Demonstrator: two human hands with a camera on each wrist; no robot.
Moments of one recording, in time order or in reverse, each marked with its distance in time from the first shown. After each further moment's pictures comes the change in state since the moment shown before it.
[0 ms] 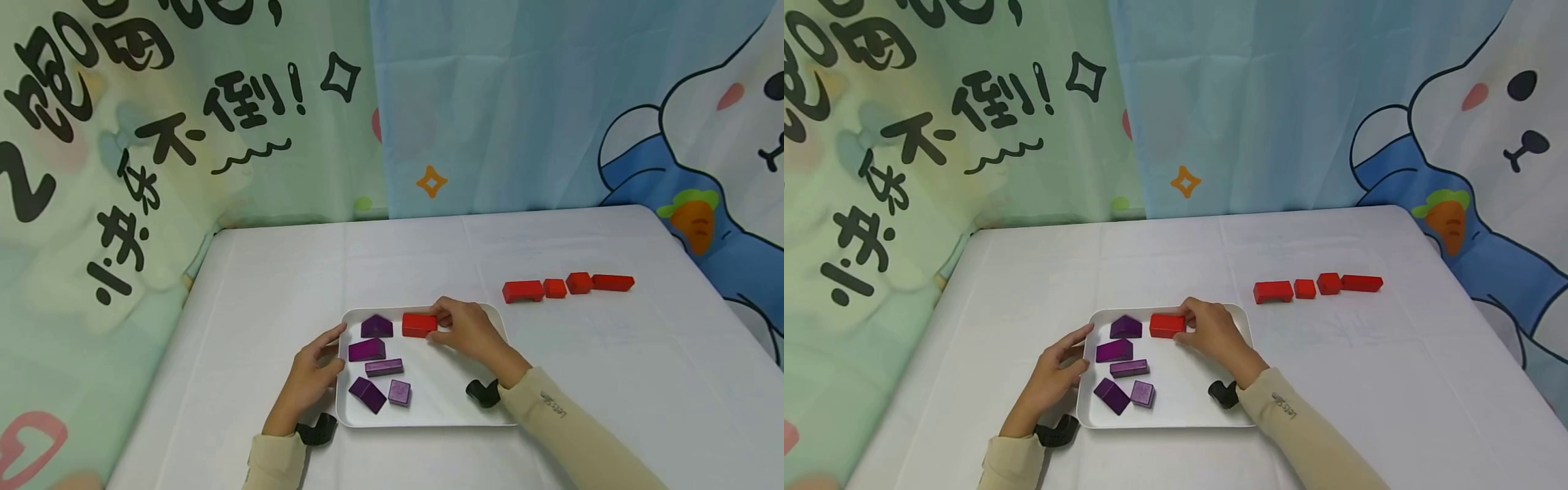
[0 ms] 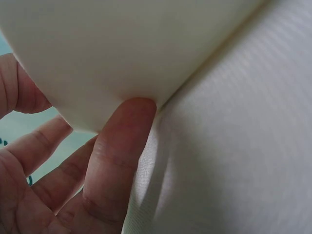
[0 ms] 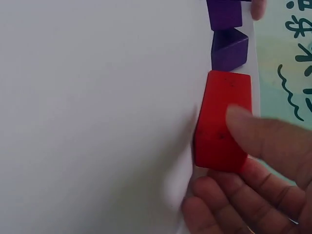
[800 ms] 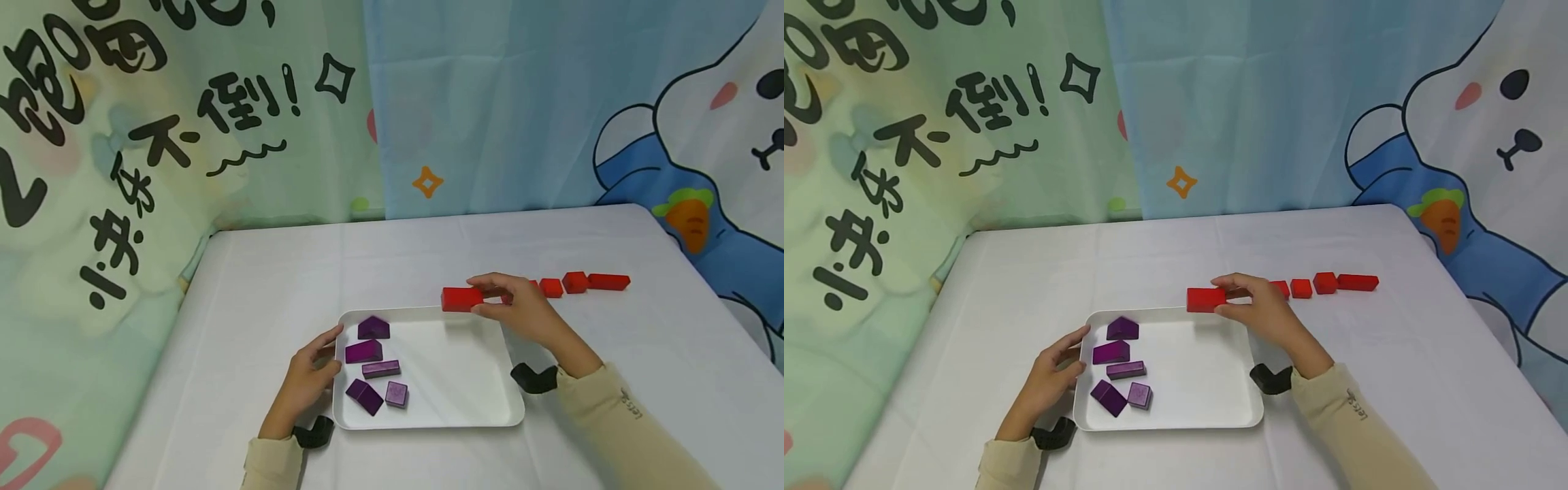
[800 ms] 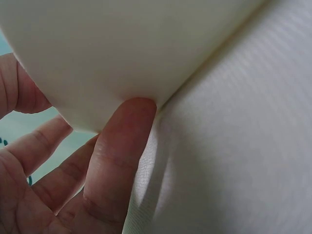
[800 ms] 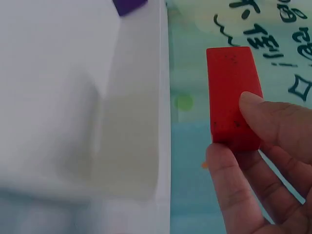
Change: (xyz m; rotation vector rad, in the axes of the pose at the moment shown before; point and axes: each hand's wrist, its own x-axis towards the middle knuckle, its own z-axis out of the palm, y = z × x) left_hand 0.000 0.002 0.001 -0.001 0.002 -0.006; right_hand -0.026 0.031 -0.081 0.218 0.052 -0.016
